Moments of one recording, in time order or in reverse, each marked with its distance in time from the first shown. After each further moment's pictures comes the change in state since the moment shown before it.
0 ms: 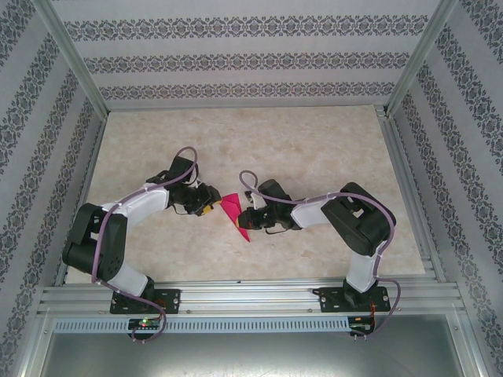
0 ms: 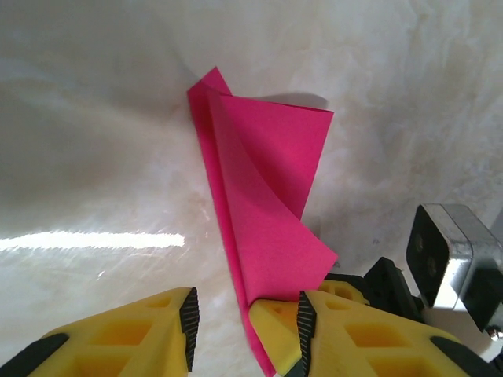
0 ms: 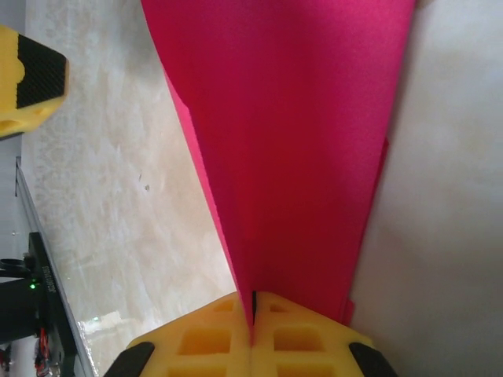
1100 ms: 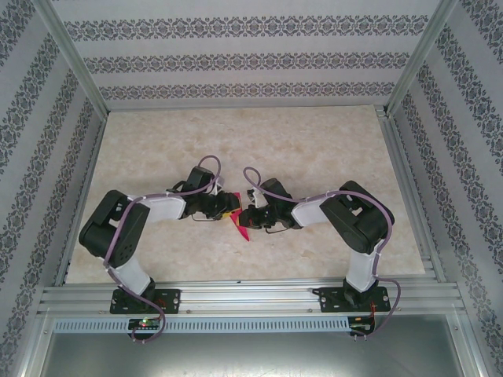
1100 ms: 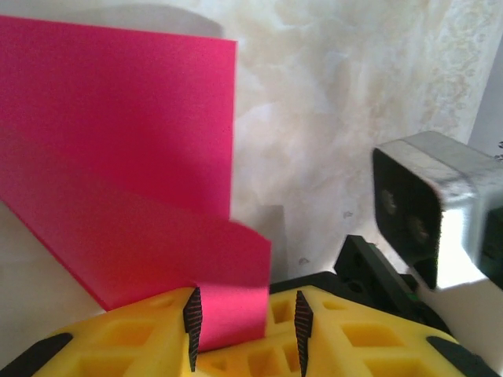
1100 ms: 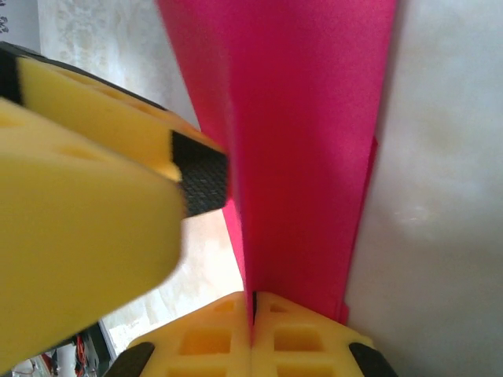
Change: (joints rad) left arm -0.131 0.155 -0.087 0.402 0.082 -0.003; right arm -0.015 0.019 -0.001 0.027 -0.040 0.092
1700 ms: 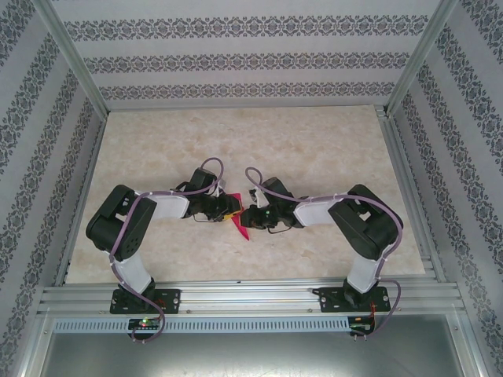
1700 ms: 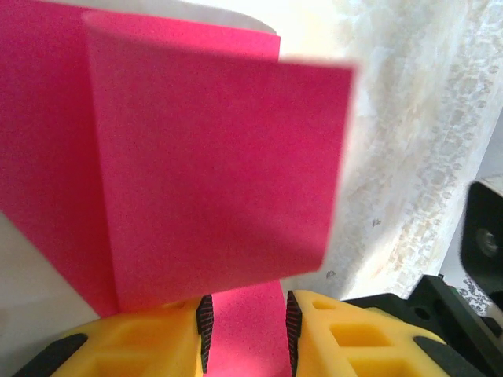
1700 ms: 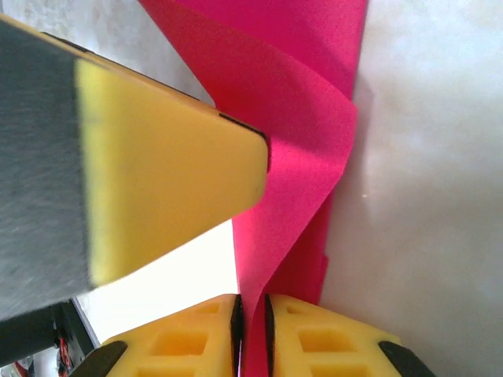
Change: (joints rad) left arm -0.002 0.058 0.011 0.011 0.000 0.000; right arm 0.005 -0.095 0.009 -0.165 0.071 -0.027
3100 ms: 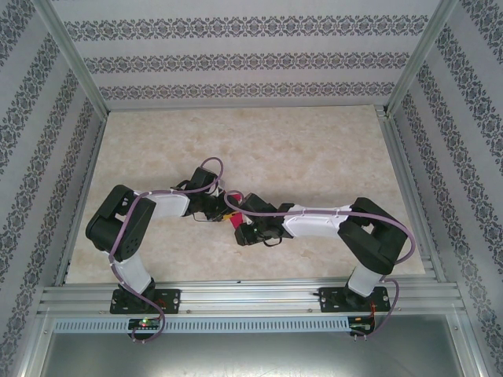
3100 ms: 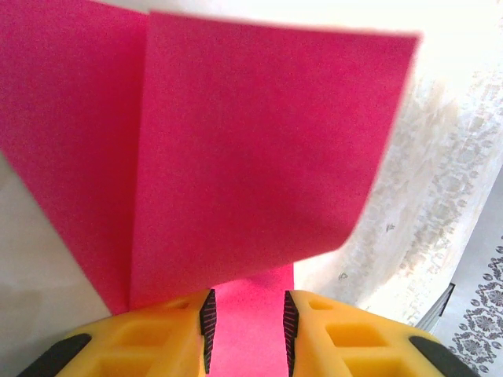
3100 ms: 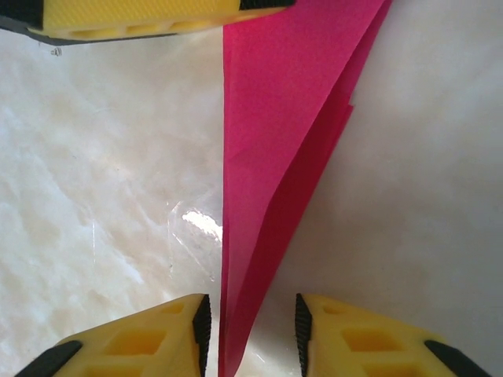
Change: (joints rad) left arm 0.000 -0.004 0.027 -0.078 -0.027 0.000; right arm 0.249 -0.079 0.108 -0.406 0.397 -0.140
